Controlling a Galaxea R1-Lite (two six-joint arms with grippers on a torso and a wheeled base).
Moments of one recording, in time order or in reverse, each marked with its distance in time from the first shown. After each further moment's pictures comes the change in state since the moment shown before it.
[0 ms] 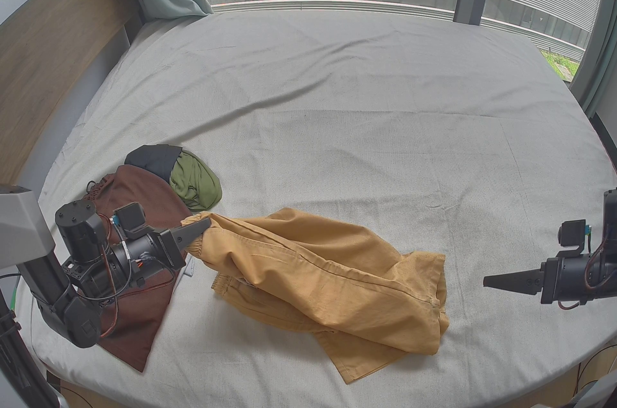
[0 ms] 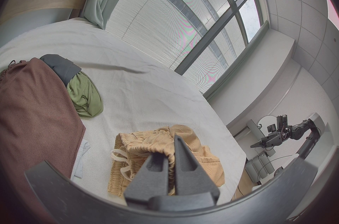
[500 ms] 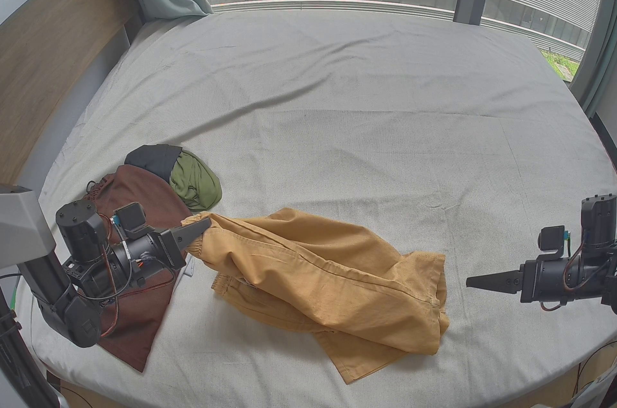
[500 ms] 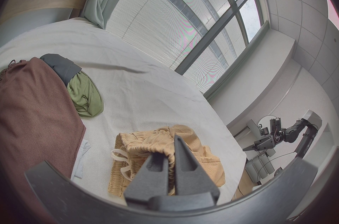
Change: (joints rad) left arm 0.001 0.004 -0.003 0.000 0.000 0.000; right arm -0.002 0.176 0.051 -0.201 0.020 0.030
